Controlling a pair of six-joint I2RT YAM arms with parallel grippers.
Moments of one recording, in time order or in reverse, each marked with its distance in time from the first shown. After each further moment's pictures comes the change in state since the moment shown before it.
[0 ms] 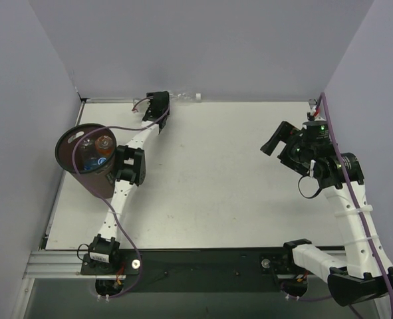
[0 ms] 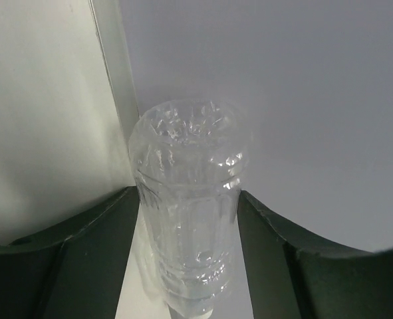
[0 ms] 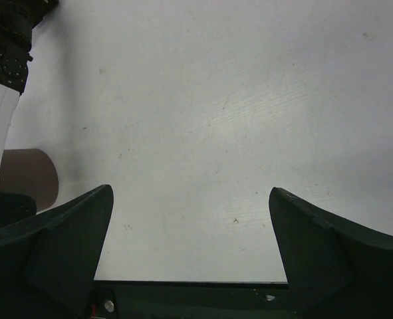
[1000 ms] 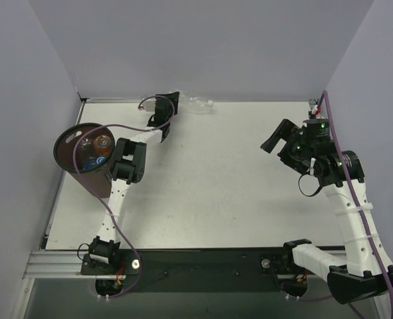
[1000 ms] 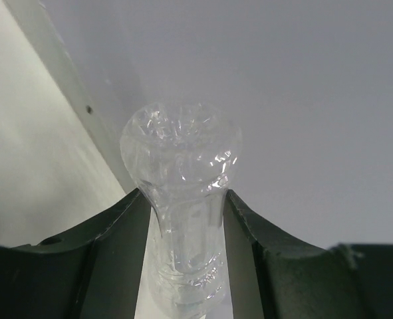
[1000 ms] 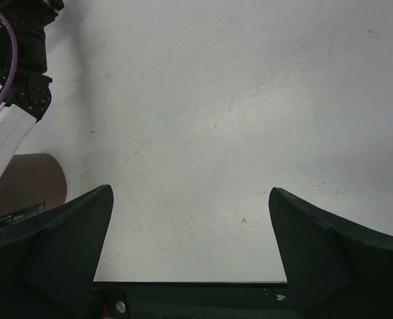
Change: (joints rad) left arm -0.030 -0.206 -0.512 0.533 0.141 0.104; right arm -0.001 0.028 0.034 -0.013 0.000 0.029
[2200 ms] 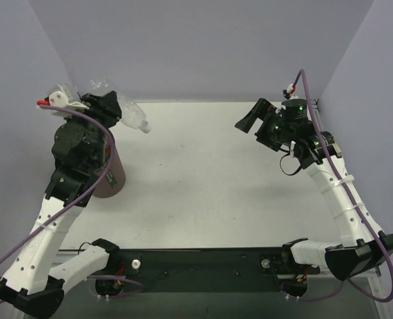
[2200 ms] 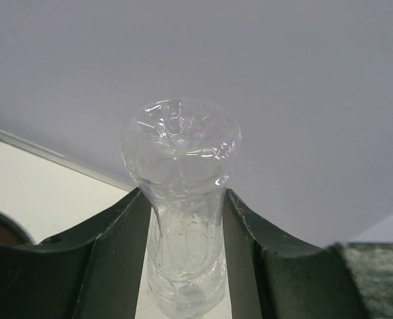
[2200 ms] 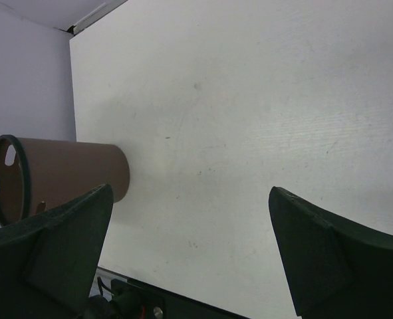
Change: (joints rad) left arm -0.132 -1.751 -0.883 -0.495 -0.176 1.017; right arm 0.120 0.161 0.064 0.266 -0.090 0.068
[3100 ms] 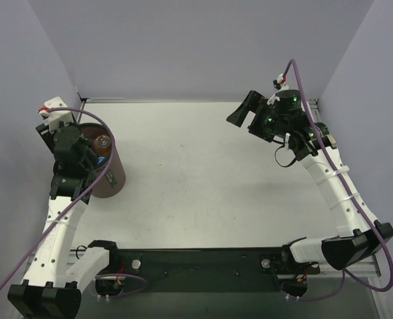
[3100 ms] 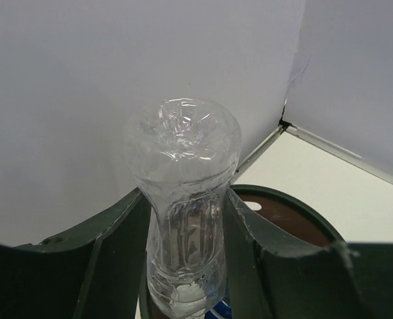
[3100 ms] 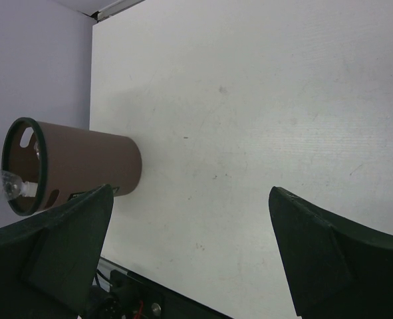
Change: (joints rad) left arm 0.293 -0.074 -0.201 -0.033 -0.420 0.616; right arm 0.058 0.097 0.126 0.021 -0.038 -0.046
